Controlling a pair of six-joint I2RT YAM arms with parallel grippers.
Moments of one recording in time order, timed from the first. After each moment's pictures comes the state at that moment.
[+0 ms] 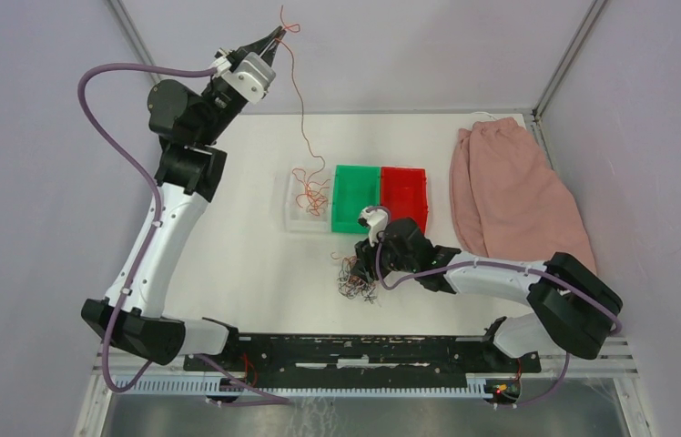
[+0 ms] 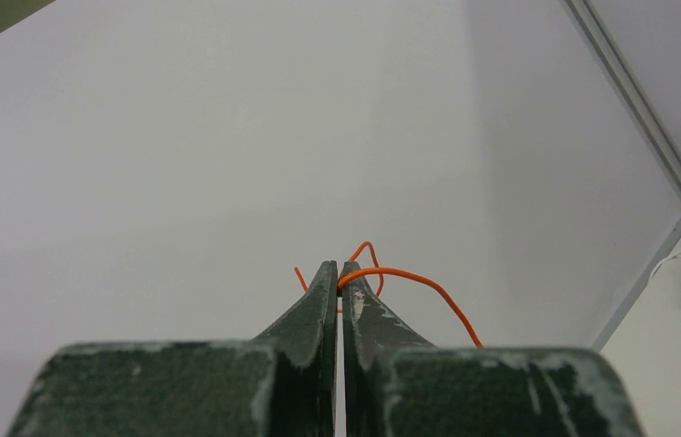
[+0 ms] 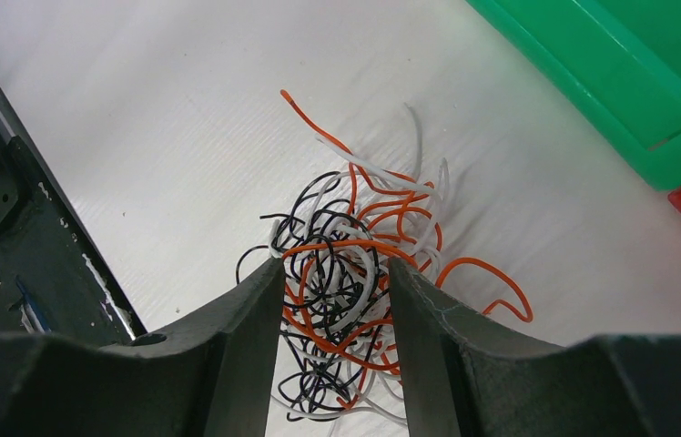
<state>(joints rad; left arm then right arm) -0.32 1.33 1.58 0.29 0.47 0.55 0.87 1.40 0.60 0.20 -0.18 0.28</state>
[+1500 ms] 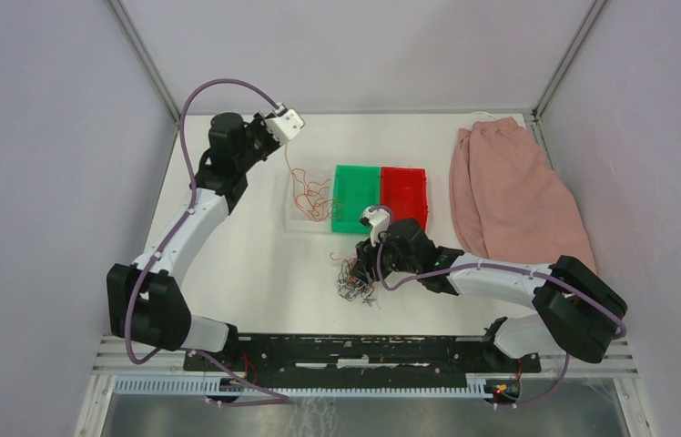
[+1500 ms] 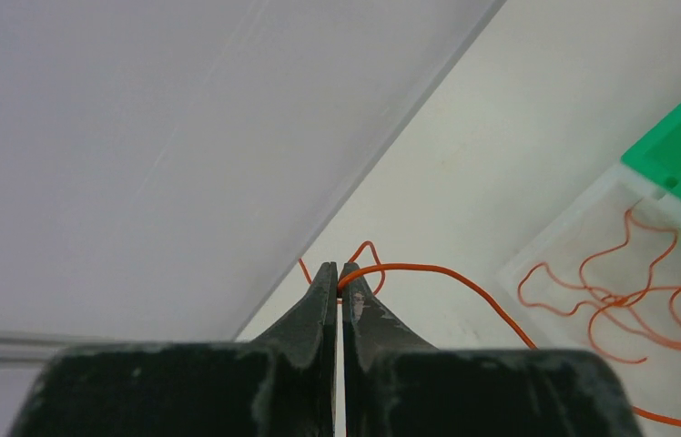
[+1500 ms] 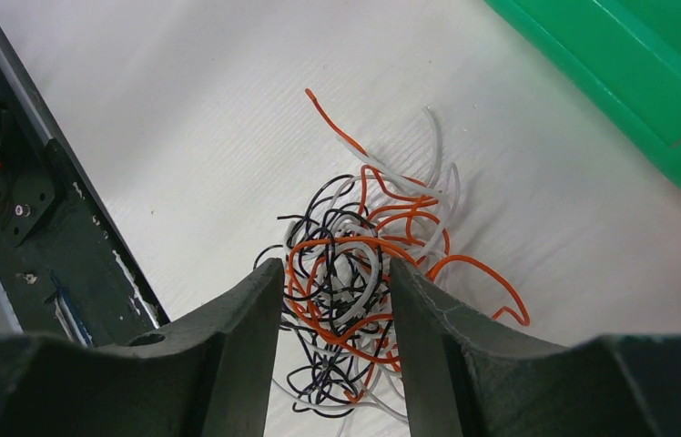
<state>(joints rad) -0.26 1.41 1.18 0.04 0.20 0.79 0.87 1.37 0.59 0.21 -0.21 0.31</state>
